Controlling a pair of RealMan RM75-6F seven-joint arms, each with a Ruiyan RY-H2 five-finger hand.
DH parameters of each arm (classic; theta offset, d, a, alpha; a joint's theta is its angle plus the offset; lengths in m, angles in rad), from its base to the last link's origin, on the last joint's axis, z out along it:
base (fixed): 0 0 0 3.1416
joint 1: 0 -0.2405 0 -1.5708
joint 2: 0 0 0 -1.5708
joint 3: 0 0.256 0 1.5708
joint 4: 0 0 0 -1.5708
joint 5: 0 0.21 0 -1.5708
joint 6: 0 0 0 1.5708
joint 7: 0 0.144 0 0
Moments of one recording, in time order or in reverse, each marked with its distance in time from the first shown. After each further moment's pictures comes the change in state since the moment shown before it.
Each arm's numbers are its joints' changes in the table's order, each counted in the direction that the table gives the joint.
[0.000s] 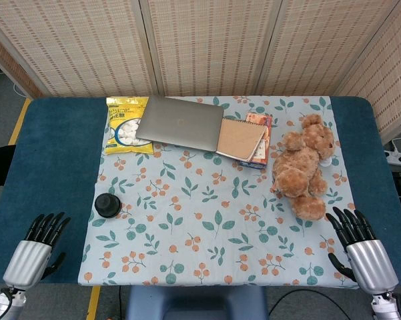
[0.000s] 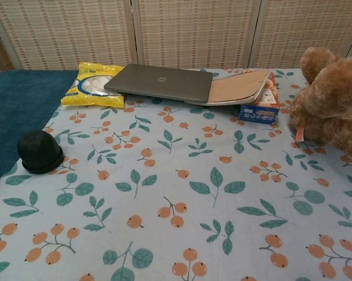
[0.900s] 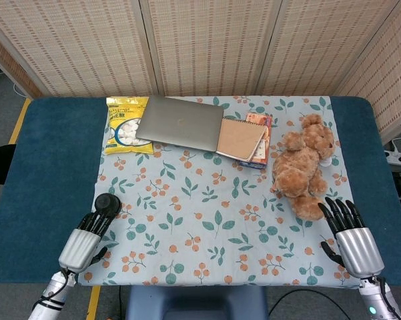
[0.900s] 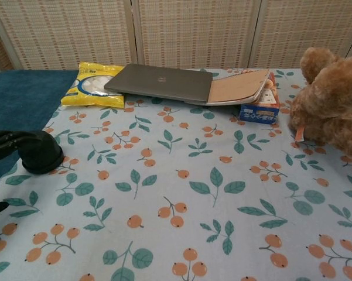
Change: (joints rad) left arm 0.129 0.258 -0.056 -0.056 -0.077 -0.213 0.192; right arm -0.057 0.075 0.055 -0.030 0.078 -0.083 -0.064
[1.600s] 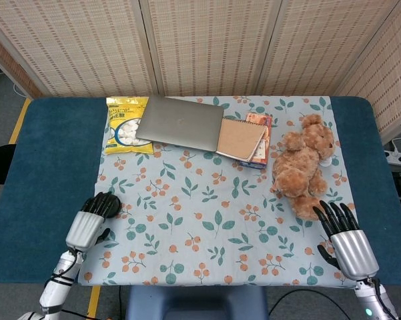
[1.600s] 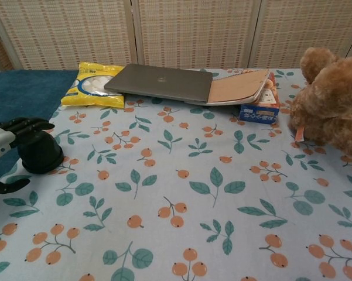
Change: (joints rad) left arm 0.099 0.137 -0.081 -0.243 -0.080 -0.042 -0.091; right arm -0.006 0.005 -0.019 0.011 0.003 -0.019 -0.029
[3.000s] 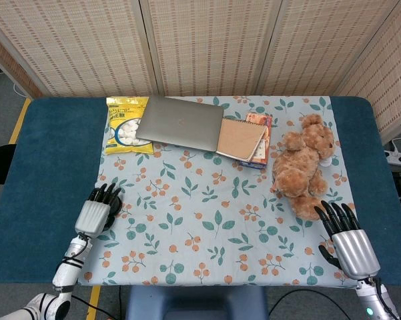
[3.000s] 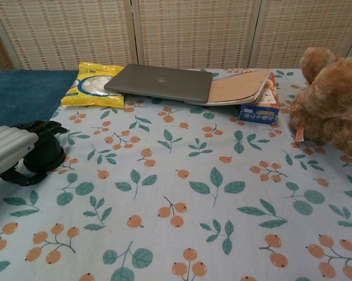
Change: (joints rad) left arm 0.113 0.113 -0.021 -0.214 -0.124 -0.138 -0.002; right arm -0.007 -0.013 -0.005 0.020 0.026 -0.014 -0.002
